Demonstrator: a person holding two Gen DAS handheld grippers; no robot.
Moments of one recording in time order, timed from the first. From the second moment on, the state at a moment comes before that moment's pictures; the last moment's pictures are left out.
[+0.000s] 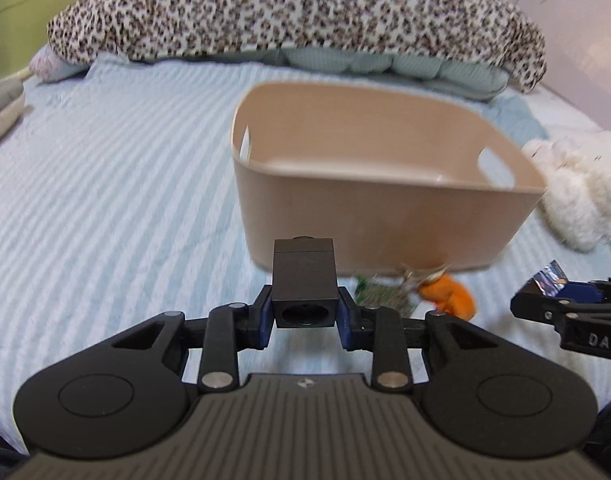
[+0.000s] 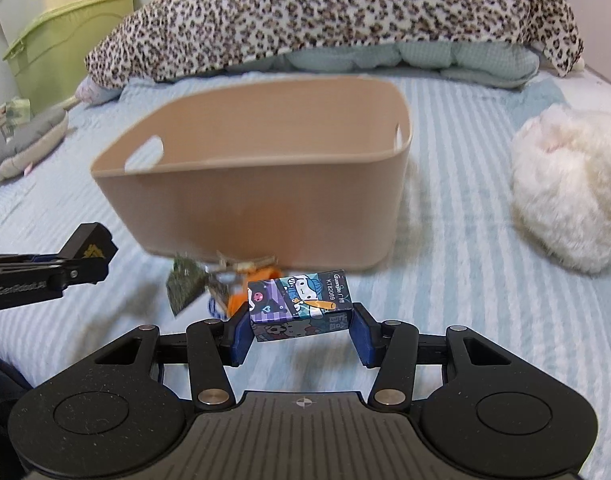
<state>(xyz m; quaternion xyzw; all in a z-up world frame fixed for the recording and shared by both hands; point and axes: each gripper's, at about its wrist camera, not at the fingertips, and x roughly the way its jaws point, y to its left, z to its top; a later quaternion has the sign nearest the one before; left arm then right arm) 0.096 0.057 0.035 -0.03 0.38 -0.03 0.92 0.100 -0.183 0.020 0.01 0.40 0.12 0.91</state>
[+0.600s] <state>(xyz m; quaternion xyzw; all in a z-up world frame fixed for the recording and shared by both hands) 0.141 0.035 0.084 -0.02 0.32 -0.05 0.95 0.154 -0.180 0.084 0.00 0.31 0.12 0.94</state>
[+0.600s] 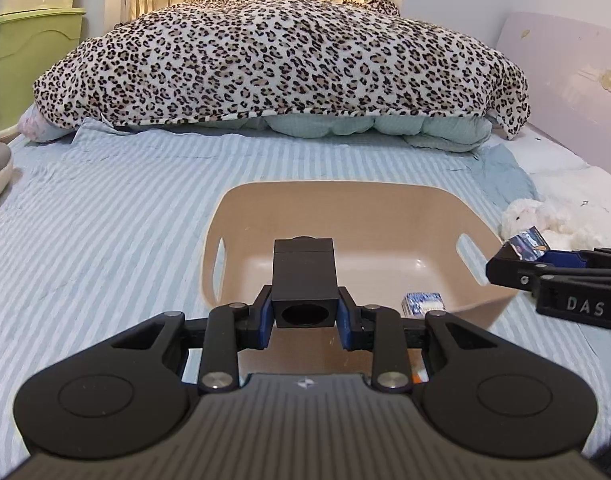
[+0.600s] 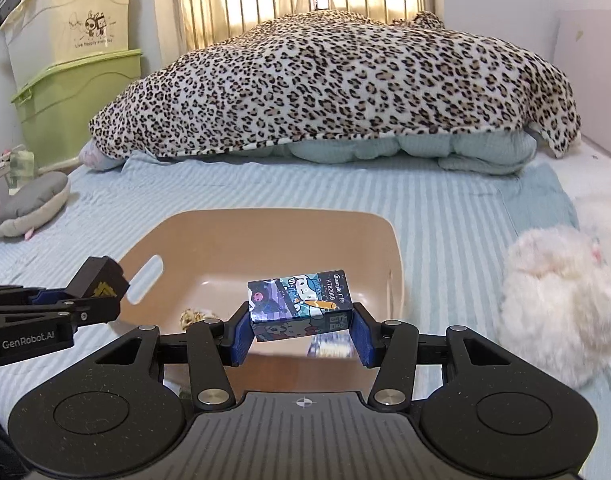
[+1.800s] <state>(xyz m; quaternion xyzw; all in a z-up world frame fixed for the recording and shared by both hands) 0.204 0.031 0.055 0.03 0.38 0.00 0.93 0.205 -0.154 0.051 -0.07 0.35 0.09 0.93</state>
